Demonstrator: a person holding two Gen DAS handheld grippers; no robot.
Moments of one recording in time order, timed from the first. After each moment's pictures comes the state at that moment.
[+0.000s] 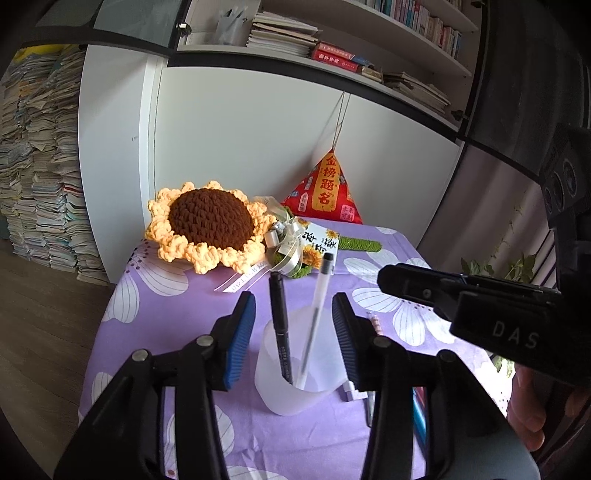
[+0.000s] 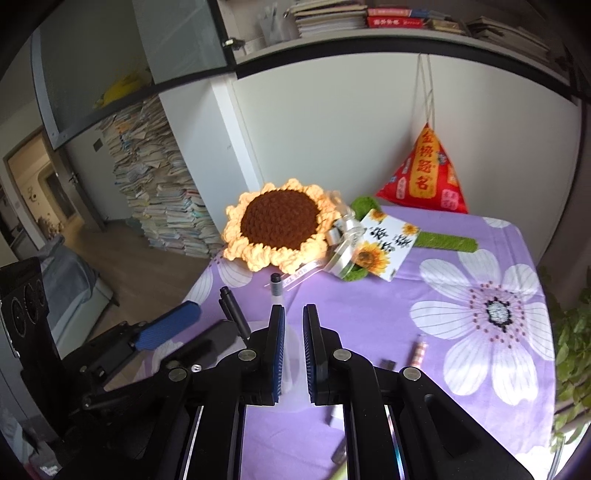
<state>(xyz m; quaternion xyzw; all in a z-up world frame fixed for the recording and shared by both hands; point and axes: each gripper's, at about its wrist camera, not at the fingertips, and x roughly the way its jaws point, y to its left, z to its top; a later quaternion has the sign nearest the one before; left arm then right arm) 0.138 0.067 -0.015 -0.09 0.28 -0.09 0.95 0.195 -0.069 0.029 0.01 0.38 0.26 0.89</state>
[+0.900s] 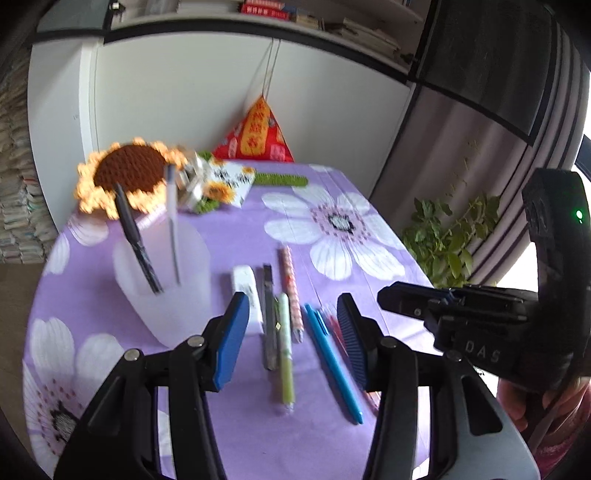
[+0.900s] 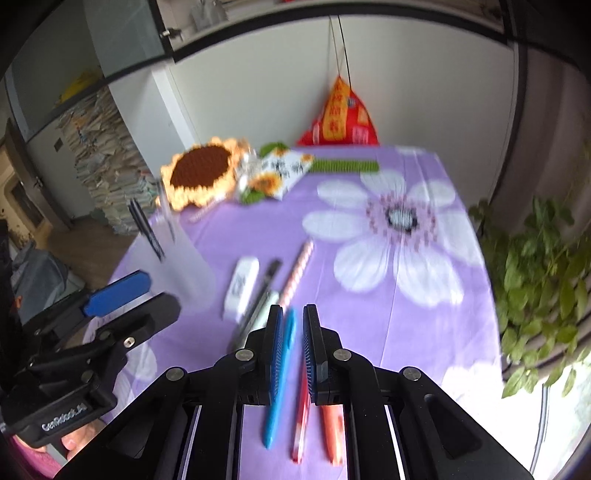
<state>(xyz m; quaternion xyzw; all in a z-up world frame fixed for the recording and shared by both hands) 0.113 -0.030 -0.046 -0.06 0.37 -0.16 0.91 0.147 -0.191 -0.015 0.02 0.45 0.19 0.87</state>
